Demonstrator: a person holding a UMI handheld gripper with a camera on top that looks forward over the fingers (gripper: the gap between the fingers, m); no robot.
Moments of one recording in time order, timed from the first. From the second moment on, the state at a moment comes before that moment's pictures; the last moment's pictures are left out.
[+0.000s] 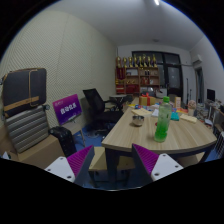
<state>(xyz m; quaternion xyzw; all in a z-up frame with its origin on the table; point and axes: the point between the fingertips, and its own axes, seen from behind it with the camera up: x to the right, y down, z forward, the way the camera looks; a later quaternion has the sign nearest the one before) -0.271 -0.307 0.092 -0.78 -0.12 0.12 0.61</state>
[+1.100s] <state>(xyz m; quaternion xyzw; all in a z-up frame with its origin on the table) -0.090 -0.037 0.076 -0.74 0.02 -0.03 0.67</state>
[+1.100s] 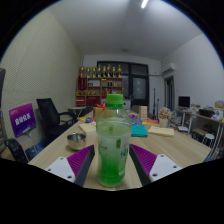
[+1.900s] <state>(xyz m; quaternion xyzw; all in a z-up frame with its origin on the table) -0.074 0.079 0.153 -0.58 -0.38 -0.40 0.60</state>
